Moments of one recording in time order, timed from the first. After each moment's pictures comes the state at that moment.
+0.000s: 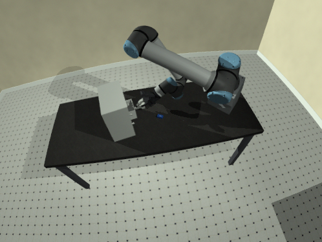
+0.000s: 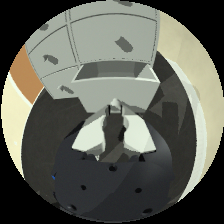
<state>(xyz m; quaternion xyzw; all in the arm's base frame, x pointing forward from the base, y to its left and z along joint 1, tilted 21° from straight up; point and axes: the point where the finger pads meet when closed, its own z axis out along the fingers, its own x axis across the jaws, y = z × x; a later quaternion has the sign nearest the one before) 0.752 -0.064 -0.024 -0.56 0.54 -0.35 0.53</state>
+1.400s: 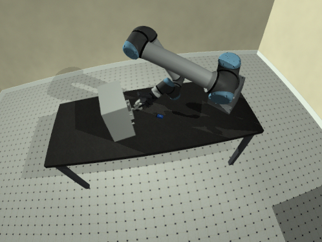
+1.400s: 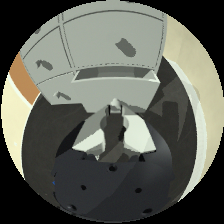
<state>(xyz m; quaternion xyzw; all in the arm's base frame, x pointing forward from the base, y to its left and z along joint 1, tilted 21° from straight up) 0.774 -0.061 -0.017 -0.56 0.54 -0.35 0.53</state>
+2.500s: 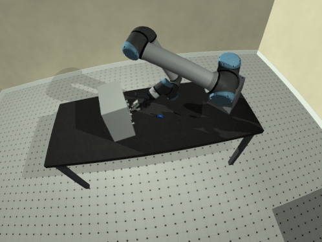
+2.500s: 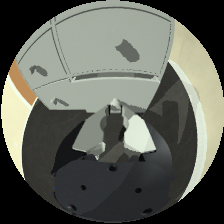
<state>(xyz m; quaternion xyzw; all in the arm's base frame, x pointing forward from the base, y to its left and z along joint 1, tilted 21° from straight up) 0.793 -0.059 -0.011 -0.56 0.54 -0.35 0.53</state>
